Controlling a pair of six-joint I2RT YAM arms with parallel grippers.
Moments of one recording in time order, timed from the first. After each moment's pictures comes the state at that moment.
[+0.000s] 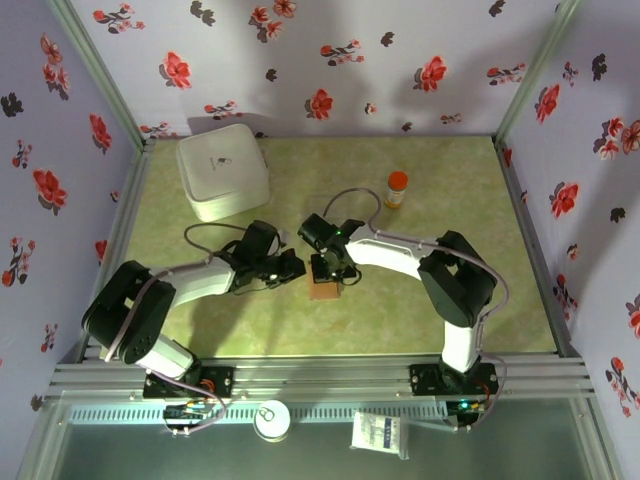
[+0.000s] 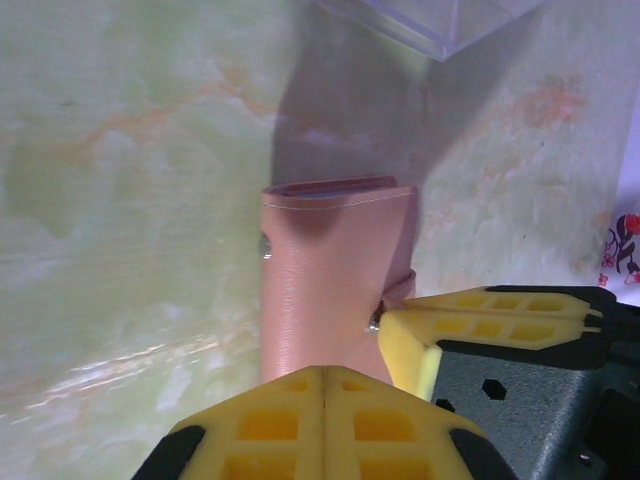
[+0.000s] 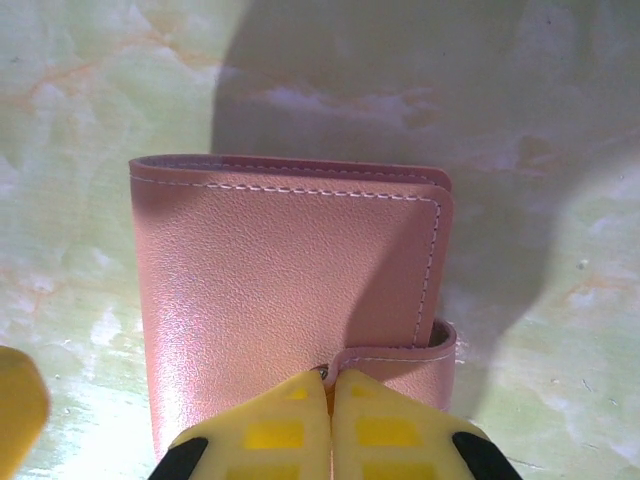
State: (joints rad) left arm -0.65 1.53 0.68 0.01 0.42 -0.92; right arm 0.88 1.85 1.25 -0.74 -0.01 0.74
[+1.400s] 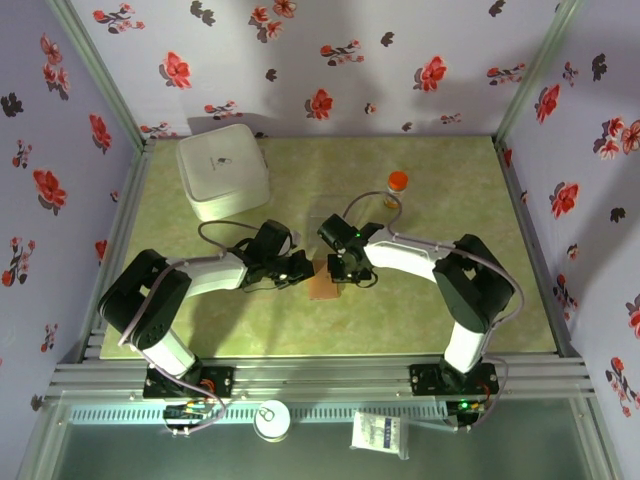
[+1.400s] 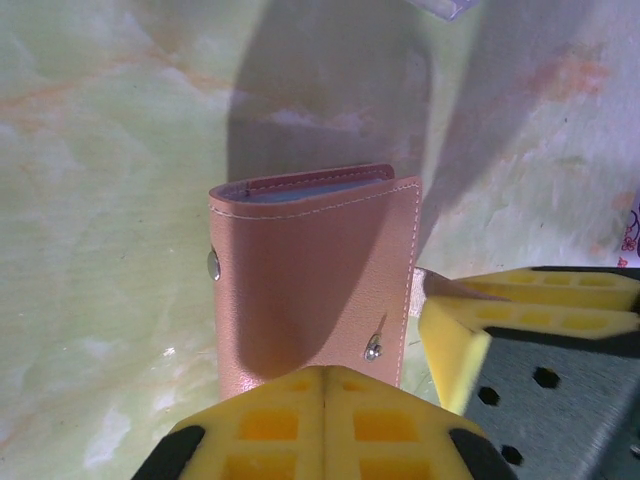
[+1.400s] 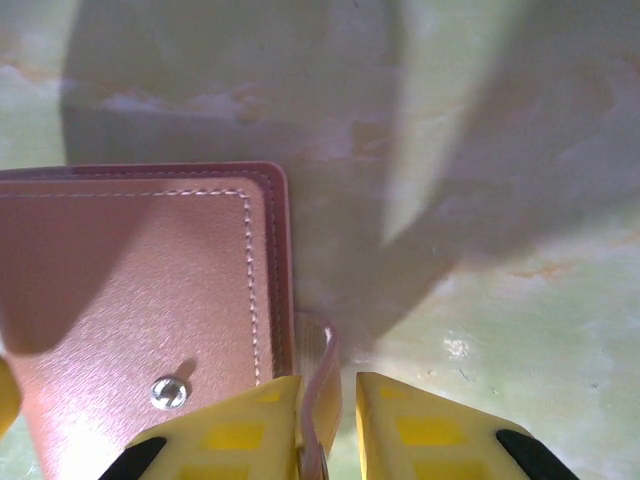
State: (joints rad) left arm -0.70 1.62 0.74 0.00 0.42 -0.92; right arm 0.81 1.77 1.11 -0.67 -0.01 0.74
